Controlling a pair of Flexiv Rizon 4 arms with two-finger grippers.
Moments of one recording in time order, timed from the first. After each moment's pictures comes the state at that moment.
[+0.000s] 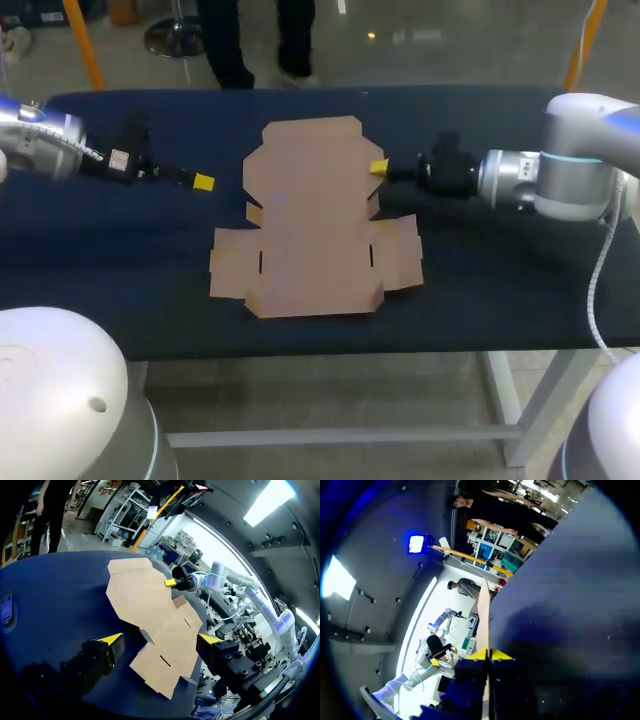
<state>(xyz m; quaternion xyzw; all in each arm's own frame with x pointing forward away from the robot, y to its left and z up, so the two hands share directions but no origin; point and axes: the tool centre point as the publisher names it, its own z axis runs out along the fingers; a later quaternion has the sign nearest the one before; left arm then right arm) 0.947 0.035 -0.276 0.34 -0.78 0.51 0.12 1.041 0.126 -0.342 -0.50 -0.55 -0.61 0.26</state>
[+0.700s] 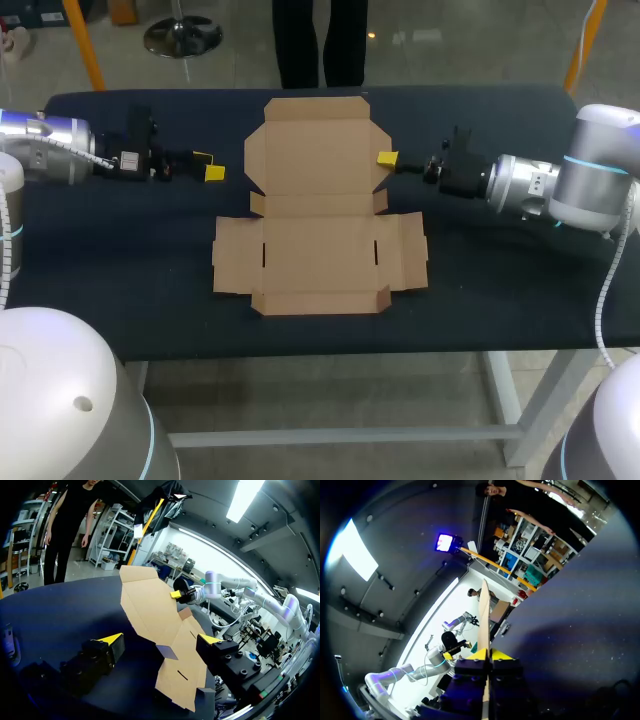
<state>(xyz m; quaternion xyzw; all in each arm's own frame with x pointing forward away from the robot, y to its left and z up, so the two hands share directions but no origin) 0.975 0.014 -0.263 0.28 -0.77 0.57 0.05 1.034 0.119 -0.311 -0.42 -0.55 -0.68 0.23</state>
